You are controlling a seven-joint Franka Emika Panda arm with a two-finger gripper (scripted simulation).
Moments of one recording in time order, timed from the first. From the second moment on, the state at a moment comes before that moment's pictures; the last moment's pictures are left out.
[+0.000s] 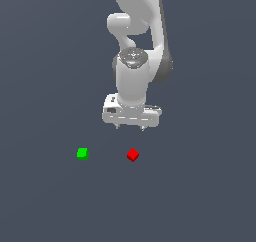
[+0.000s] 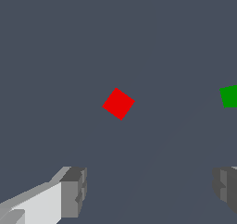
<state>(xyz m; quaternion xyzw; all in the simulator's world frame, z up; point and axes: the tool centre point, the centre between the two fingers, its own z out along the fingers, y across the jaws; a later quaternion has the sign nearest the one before) 0.023 0.009 0.169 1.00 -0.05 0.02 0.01</state>
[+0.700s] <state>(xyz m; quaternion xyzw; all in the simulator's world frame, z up) 0.053 0.021 0.112 0.97 -0.22 0.01 0.00</state>
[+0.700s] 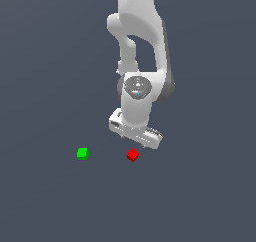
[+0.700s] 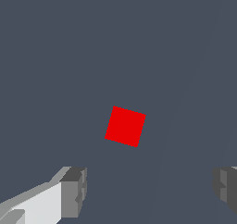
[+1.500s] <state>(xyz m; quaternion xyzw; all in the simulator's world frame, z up) 0.079 0.022 0.069 0.94 -0.35 0.00 0.00</state>
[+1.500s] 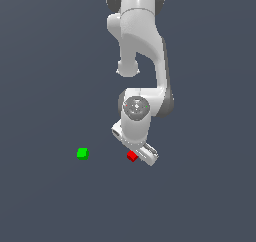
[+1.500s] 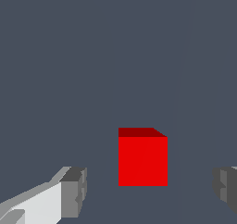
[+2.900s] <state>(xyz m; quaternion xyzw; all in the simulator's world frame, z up) 0.079 0.022 0.020 0.94 -0.35 0.00 0.00</state>
